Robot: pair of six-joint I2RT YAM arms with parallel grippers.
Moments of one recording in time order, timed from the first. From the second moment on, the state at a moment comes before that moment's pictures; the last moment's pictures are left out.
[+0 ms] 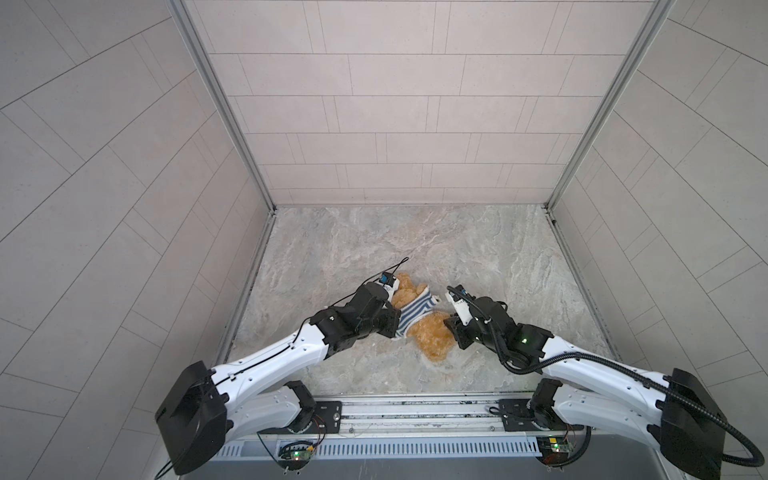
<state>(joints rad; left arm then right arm) -0.81 1.17 0.72 -0.30 0.06 -0.44 0.80 0.97 0.50 -0.23 0.10 0.24</state>
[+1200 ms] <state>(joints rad) -0.67 1.06 0.71 -0.30 0.14 -0.50 0.95 1.19 0.50 0.01 0.27 0.21</state>
